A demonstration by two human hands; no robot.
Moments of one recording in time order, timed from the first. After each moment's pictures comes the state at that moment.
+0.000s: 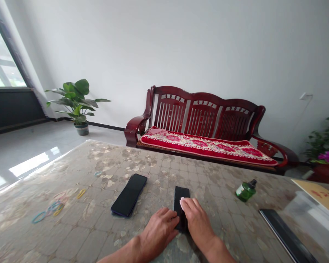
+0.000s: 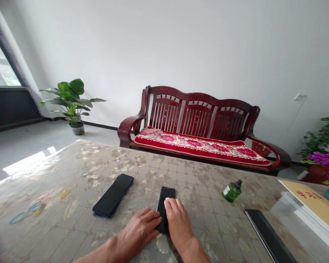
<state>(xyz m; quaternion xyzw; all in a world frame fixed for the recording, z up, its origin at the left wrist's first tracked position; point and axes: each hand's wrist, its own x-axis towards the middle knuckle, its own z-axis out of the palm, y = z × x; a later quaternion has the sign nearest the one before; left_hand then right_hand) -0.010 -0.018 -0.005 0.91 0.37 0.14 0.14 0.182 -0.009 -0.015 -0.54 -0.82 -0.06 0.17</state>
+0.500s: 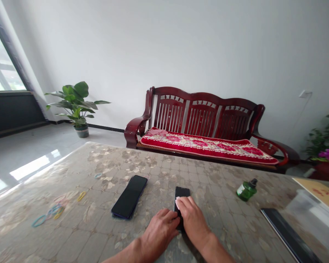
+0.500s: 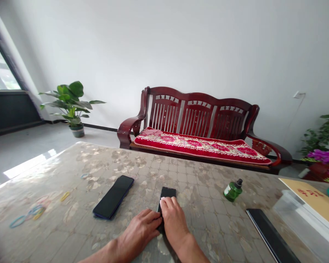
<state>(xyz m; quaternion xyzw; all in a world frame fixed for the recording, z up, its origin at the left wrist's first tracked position) -0.006 -0.014 -0.022 0.91 0.36 0.17 0.10 0.163 -0.002 -0.007 -0.54 -0.82 -0.02 0.17</state>
